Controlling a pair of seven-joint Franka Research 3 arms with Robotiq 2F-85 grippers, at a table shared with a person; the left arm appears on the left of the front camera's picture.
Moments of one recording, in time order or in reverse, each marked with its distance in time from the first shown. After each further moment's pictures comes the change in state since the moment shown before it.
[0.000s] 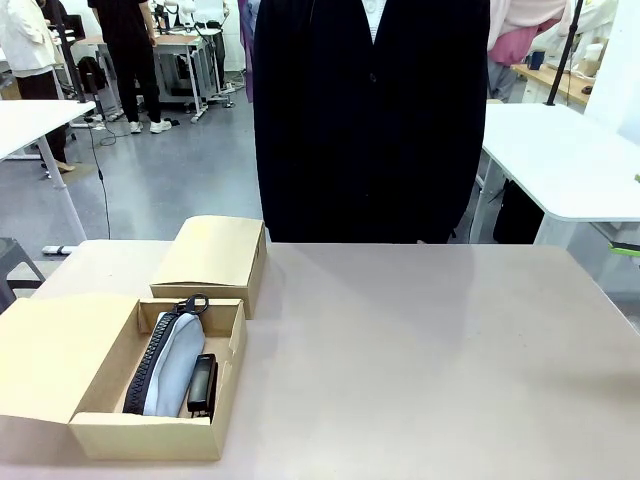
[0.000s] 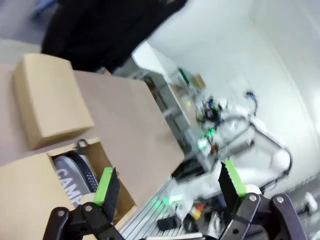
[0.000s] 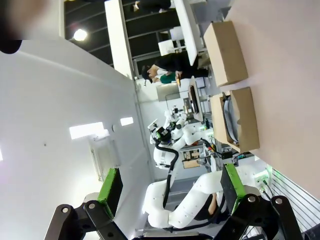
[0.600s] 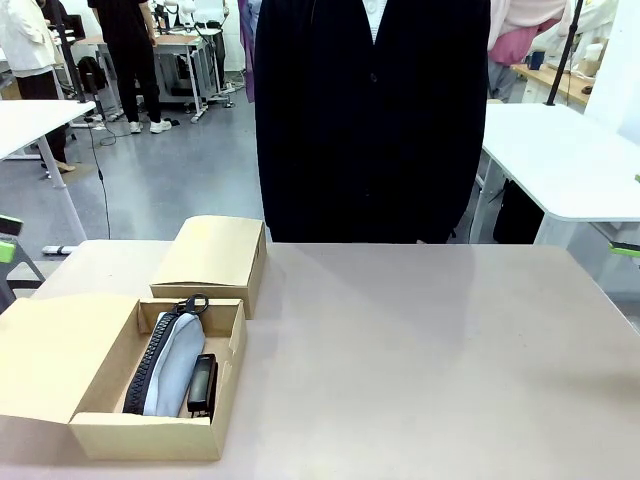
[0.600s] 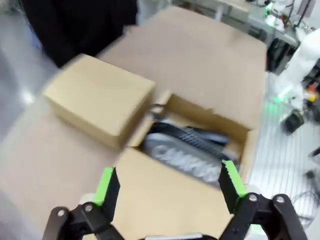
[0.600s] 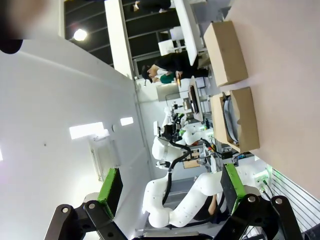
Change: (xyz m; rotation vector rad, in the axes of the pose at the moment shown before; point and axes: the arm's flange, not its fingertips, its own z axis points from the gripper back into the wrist) left arm -0.009 0.043 -0.032 0.214 0.337 -0.847; right arm 0.000 0.000 0.000 0.000 0.000 0.000
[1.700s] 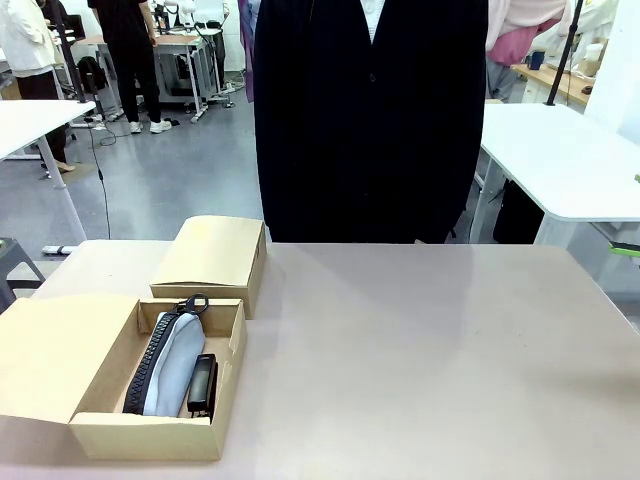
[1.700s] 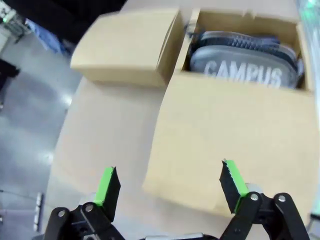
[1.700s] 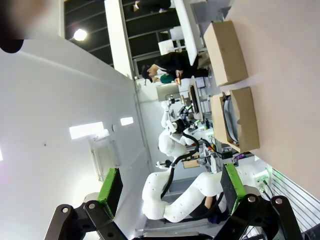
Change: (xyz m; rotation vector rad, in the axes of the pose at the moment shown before) left arm -0.072 0.046 0.009 0.100 0.231 -0.395; right arm 0.000 0.000 0.000 0.000 0.000 0.000
